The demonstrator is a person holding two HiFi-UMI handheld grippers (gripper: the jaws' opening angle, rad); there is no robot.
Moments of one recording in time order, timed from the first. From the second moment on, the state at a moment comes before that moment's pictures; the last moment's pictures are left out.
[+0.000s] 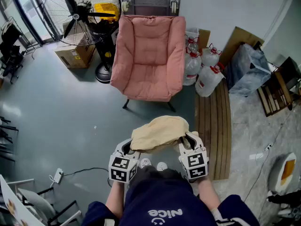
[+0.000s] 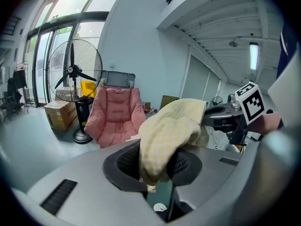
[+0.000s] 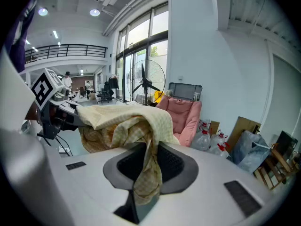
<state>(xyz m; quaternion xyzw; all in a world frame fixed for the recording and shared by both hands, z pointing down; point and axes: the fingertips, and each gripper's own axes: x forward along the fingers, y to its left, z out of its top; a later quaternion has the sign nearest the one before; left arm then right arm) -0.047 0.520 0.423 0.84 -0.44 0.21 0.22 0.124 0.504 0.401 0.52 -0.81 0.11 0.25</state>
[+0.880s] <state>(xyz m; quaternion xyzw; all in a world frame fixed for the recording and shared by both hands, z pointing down) -0.111 0.484 0.414 0.87 -0.42 0.20 0.20 0.061 0.481 0.407 0.54 -0.80 0.13 0.23</state>
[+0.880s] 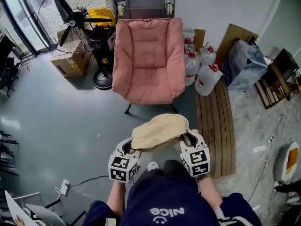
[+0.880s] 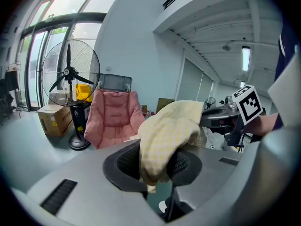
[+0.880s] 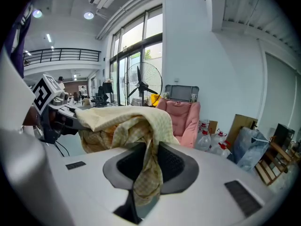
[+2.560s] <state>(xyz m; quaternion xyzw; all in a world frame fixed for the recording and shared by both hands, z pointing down) 0.006 0.223 0.429 0.82 -0.50 0.17 0.21 0.169 0.177 0.424 0.46 -0.85 0.12 0.21</state>
